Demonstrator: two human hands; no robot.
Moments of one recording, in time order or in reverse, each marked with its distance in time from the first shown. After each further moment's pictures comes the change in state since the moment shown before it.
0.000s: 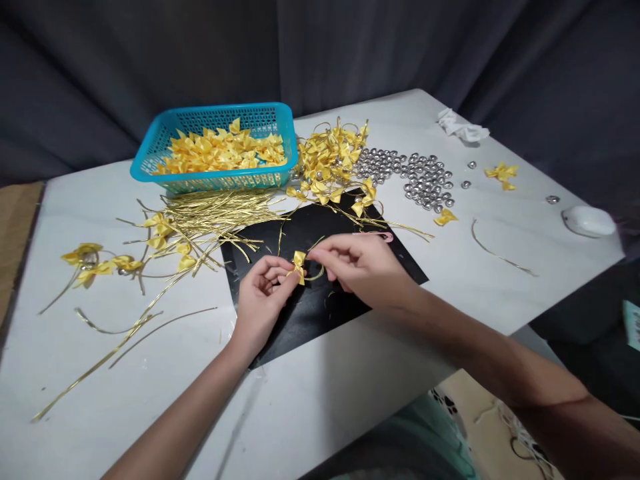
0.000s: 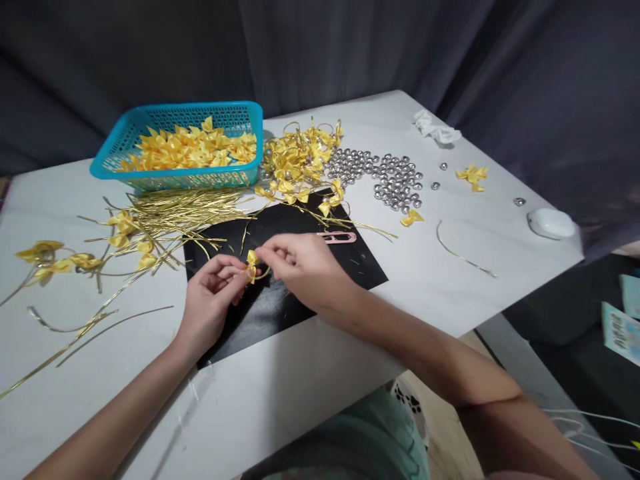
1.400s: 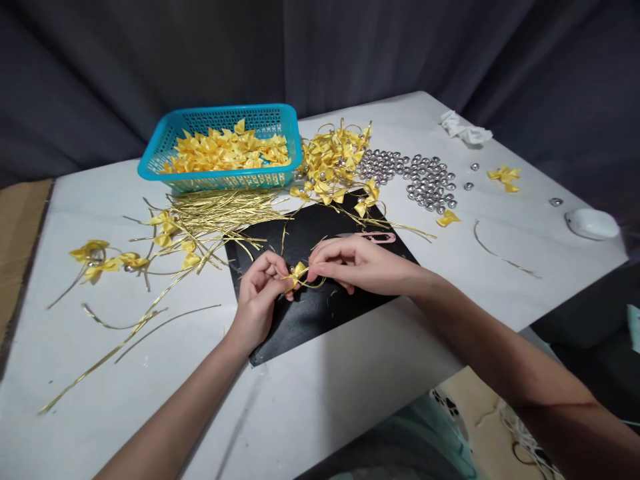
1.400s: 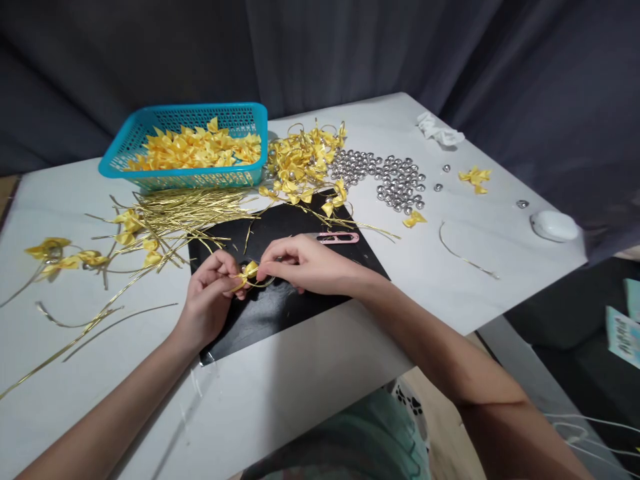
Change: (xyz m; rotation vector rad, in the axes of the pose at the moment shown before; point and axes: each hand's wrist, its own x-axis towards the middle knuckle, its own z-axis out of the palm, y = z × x) left_hand 0.000 0.001 -0.009 -0.272 -0.153 0.009; right_hand 0.015 0.010 -0.011 0.122 -0.425 -0.027
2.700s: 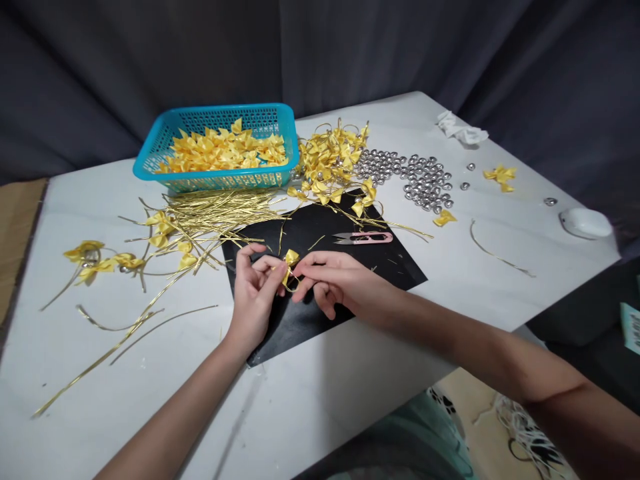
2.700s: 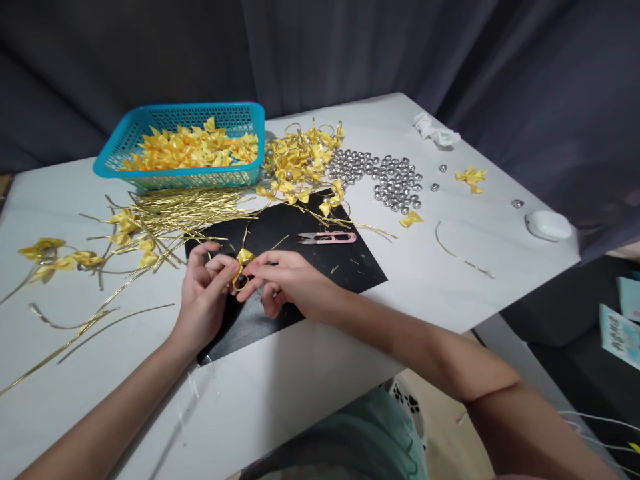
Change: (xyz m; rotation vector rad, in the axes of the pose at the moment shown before) left_hand 0.001 0.000 0.004 0.106 0.127 0.103; right_hand 0.000 0.002 0.034 0.699 0.080 0.279
